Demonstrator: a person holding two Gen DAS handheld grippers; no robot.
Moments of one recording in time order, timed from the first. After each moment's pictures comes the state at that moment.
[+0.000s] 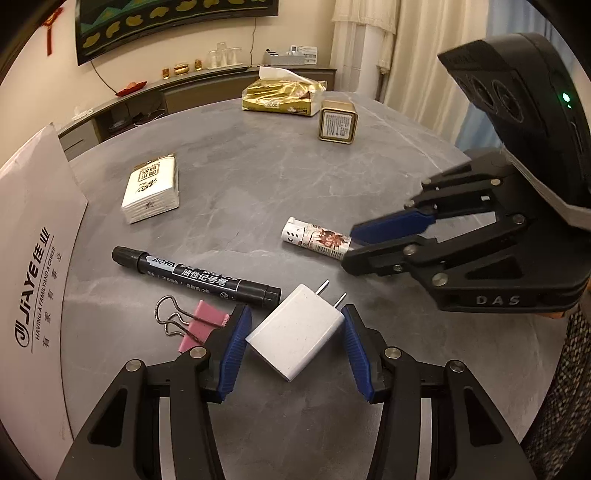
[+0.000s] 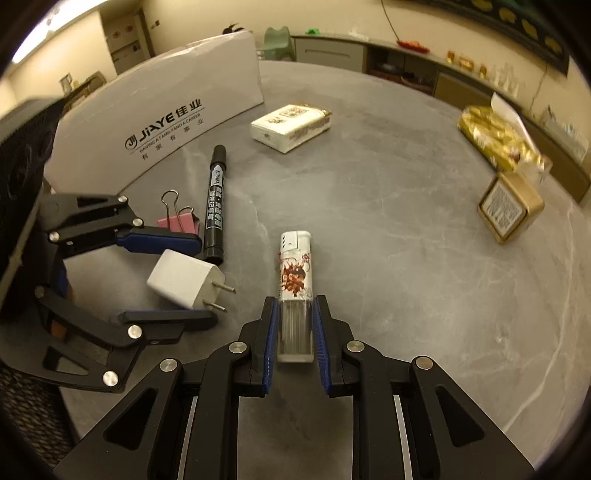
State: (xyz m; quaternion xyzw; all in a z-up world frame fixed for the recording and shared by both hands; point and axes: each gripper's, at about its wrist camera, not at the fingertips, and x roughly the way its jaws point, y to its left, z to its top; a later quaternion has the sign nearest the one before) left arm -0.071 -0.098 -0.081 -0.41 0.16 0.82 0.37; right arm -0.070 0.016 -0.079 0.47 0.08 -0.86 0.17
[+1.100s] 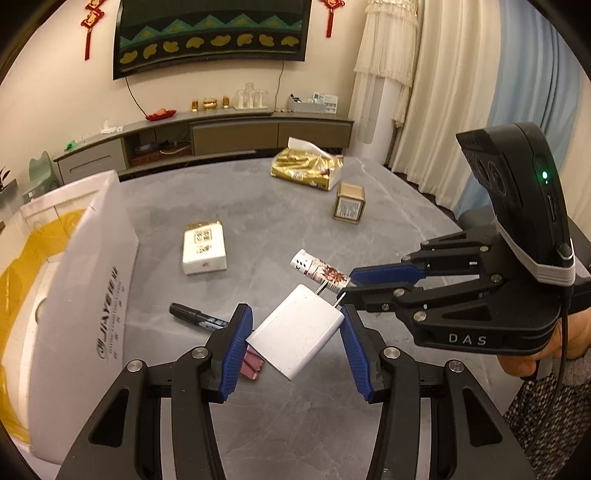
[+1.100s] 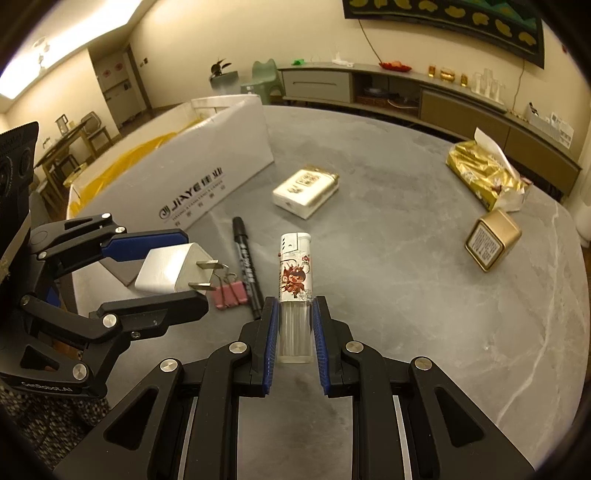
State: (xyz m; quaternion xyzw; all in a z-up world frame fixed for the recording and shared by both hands) left arm -0.063 -0.138 0.001 -0.35 0.08 0.86 0.36; right arm -0.059 -0.002 -0.014 0.43 0.01 -0.89 0.16
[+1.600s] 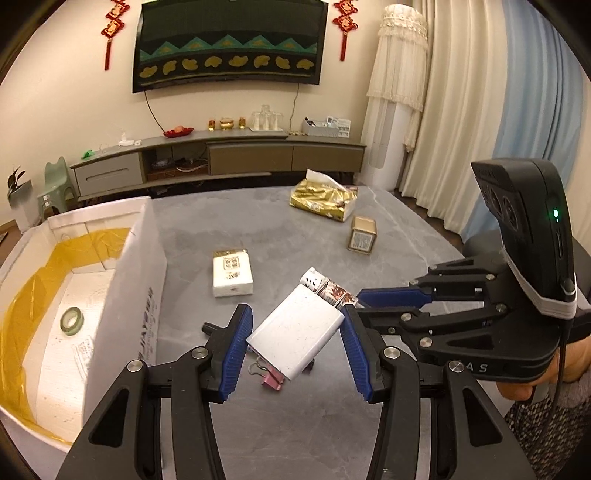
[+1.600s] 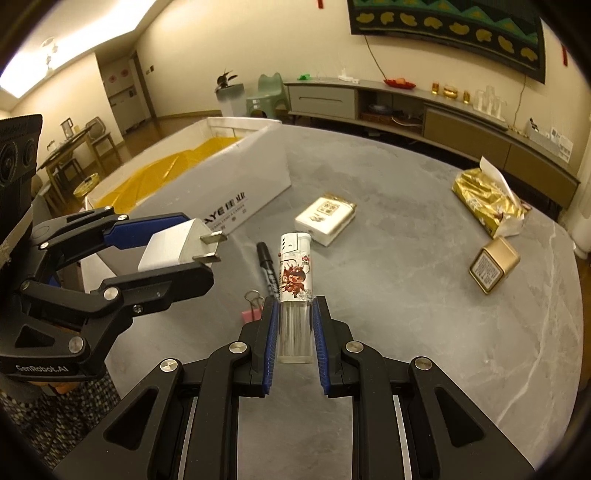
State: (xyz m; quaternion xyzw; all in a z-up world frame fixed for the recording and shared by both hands) left arm -0.061 -0.166 0.033 -0.32 0.06 0.88 0.34; right arm -0.054 -0.025 0.013 0.40 0.01 -0.90 0.17
